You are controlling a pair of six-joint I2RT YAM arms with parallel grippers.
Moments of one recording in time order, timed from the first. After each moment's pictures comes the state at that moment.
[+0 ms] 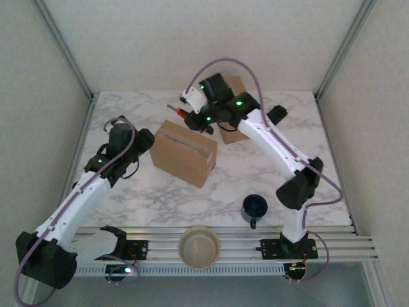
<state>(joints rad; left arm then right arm) -0.28 1.08 0.90 -0.47 -0.14 -0.90 0.75 1.92 2.10 -1.00 -0.20 -0.20</state>
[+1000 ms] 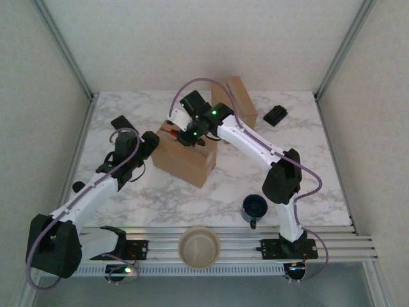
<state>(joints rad) -0.23 1.16 0.70 -0.12 -0.03 -1.07 0.81 2.05 2.05 -0.97 -0.16 -0.33</state>
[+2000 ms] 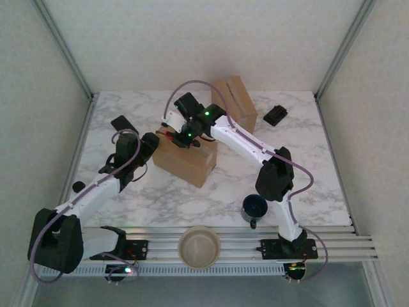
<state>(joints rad) -0.22 1.20 0.65 0.01 0.02 -1.11 0.83 2.13 2.12 -0.97 -0.17 -0.33</state>
